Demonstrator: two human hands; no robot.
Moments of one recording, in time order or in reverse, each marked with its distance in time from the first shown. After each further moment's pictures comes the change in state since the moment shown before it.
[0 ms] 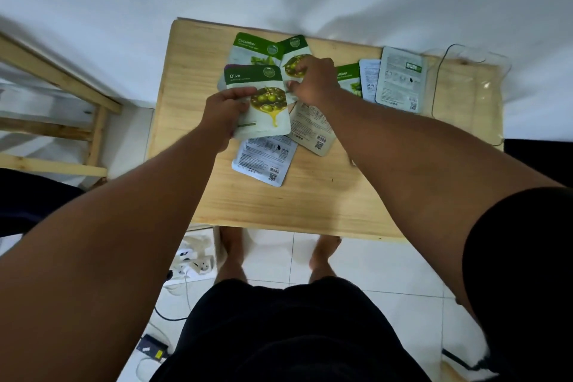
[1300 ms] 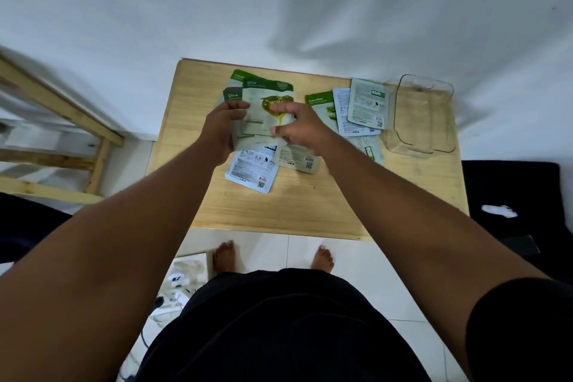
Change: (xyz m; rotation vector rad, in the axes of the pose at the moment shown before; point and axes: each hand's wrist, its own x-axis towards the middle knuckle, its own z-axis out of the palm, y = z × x) left_hand -0.069 0.027 0.014 -0.185 -0.145 0.013; right_hand -0.110 0.005 -0.031 0.606 -0.245 -0.076
